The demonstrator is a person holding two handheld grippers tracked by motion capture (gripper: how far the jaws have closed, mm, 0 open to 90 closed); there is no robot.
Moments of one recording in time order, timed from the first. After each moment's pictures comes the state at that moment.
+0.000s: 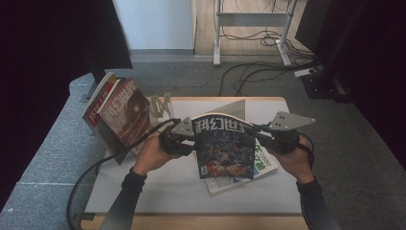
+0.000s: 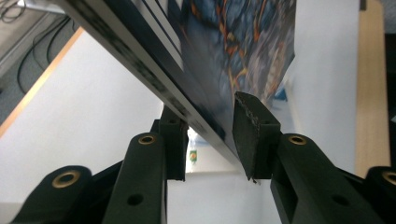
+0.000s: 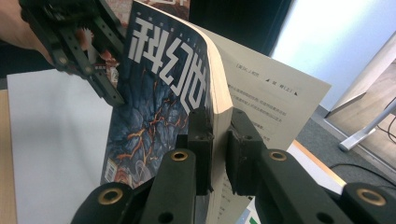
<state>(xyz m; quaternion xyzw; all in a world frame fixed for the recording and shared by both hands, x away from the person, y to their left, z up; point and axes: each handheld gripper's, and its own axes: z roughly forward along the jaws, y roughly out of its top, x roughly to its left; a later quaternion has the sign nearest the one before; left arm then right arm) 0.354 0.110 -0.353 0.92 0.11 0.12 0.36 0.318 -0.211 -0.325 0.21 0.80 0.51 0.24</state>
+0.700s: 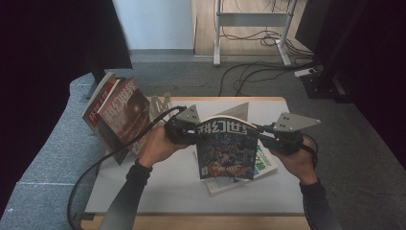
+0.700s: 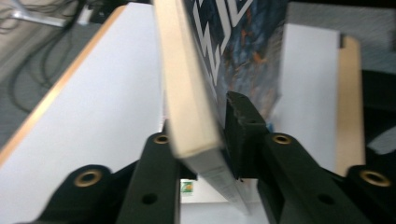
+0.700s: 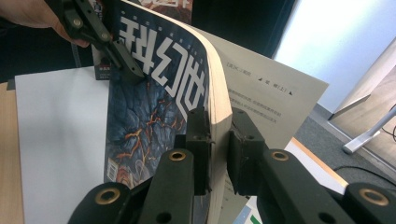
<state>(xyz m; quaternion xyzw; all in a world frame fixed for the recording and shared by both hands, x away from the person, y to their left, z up) 0.363 0.093 -0.320 0.91 0.12 0.09 0.39 0.316 -0.220 -0.326 0.20 0.80 0.51 0.23</state>
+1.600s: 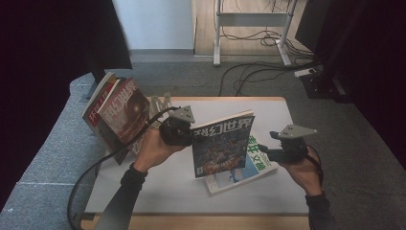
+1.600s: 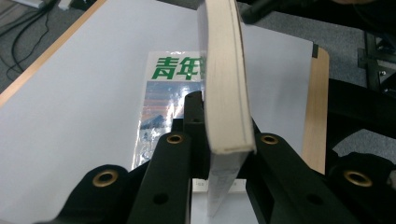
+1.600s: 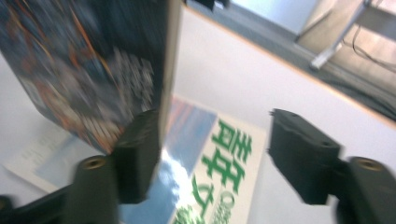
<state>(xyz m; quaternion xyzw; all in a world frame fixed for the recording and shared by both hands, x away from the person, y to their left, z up) 0.357 0.106 -0.318 0.90 0.15 0.05 0.40 0.328 -0.257 -0.400 0.34 0.81 0.41 0.24</state>
